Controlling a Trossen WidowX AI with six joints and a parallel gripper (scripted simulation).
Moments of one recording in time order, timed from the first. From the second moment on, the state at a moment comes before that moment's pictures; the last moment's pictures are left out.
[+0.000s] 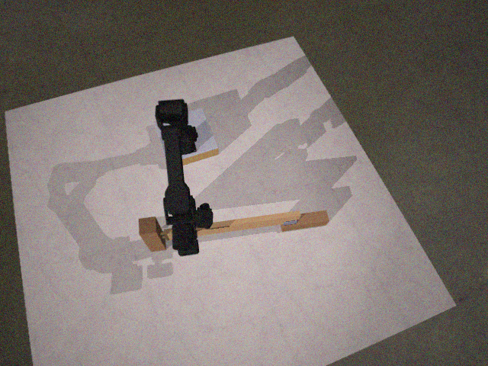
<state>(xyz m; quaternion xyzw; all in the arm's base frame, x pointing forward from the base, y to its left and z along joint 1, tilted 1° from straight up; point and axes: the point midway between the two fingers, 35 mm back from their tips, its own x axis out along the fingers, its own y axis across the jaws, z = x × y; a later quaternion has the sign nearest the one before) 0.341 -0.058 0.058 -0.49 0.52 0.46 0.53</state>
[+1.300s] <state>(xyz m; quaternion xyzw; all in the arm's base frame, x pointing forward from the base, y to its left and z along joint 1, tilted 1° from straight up) 0.342 -0.058 0.056 -0.49 0.52 0.46 0.53</state>
